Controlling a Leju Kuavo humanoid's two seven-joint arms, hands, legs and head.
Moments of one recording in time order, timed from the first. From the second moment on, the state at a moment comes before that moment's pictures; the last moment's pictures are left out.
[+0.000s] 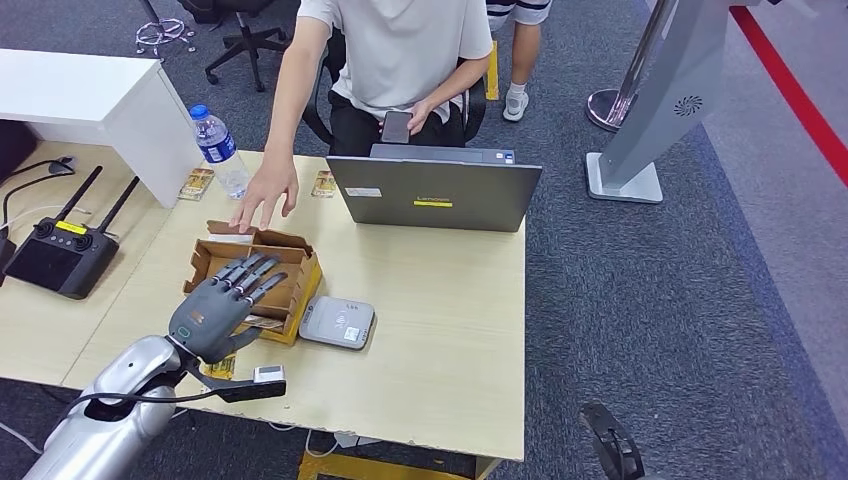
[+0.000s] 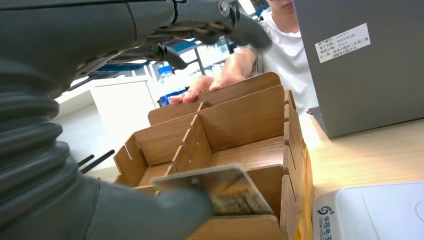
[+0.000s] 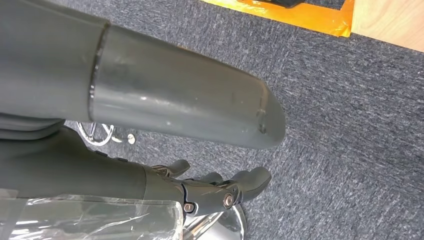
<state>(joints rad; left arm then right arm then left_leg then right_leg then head) -0.17 0.44 -0.33 -1.33 -0.99 0.17 -0.41 -0.33 -0.07 -0.47 -0.33 0.91 0.10 0.21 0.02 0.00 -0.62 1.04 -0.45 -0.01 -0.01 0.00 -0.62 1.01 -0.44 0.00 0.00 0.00</state>
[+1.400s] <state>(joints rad) -0.17 0.43 -0.33 -1.33 -0.98 0.22 -0.44 -0.33 -0.08 -0.47 -0.33 0.91 0.11 0.22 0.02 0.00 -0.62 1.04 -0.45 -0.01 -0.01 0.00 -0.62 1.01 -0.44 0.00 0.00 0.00</state>
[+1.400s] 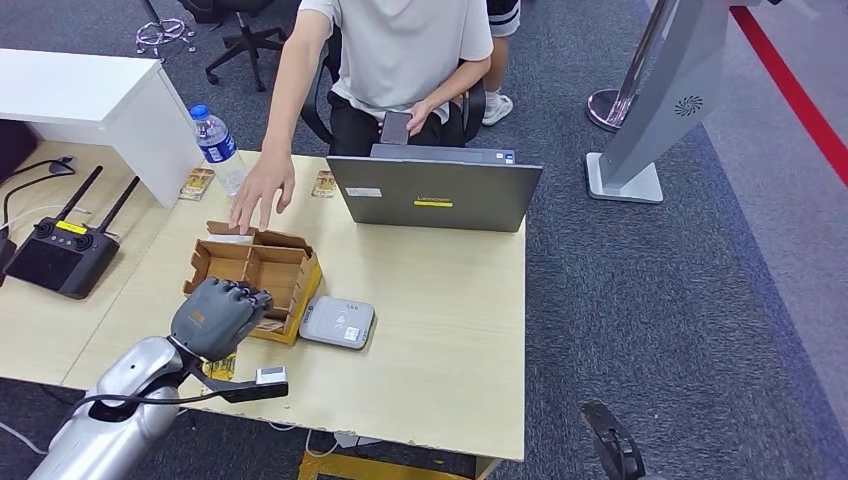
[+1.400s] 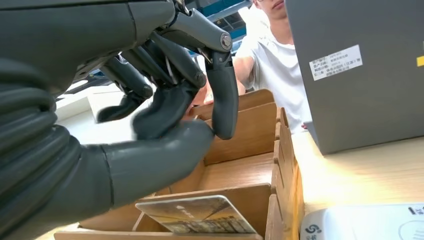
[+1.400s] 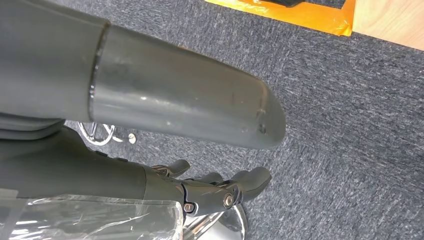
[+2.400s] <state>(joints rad) -0.11 0.43 -0.33 -1.40 -0.95 0.19 -0.47 -0.34 -0.08 -0.47 -0.33 0.91 0.11 0.22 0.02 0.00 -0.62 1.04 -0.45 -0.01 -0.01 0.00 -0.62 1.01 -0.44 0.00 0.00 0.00</state>
